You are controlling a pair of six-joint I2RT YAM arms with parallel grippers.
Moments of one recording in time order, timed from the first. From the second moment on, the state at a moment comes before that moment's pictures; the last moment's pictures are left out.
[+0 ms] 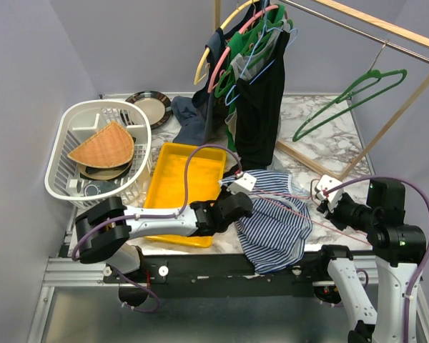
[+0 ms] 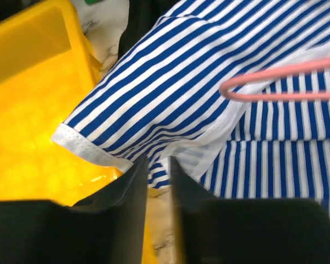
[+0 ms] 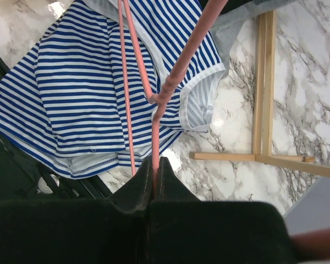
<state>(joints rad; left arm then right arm) -1.23 1.53 0.86 -0.08 -0.72 -0.32 -0.06 0.56 1.08 -1.34 -0.58 -0.90</state>
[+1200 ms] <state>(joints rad) -1.31 1.81 0.91 0.17 -1.06 -0.23 -0.06 0.55 1.03 -1.32 -0.49 -0.81</state>
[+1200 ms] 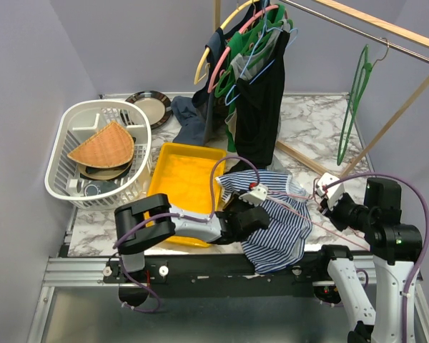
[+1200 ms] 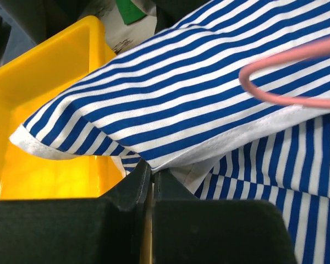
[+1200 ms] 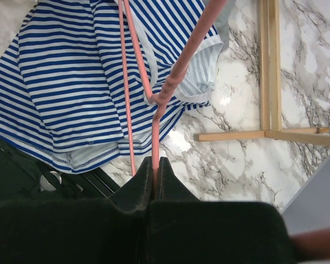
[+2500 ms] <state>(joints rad) -1.18 1.62 0.85 0.01 -0.57 -0.27 -0.06 0.55 0.98 -1.34 -0.64 -0.94</state>
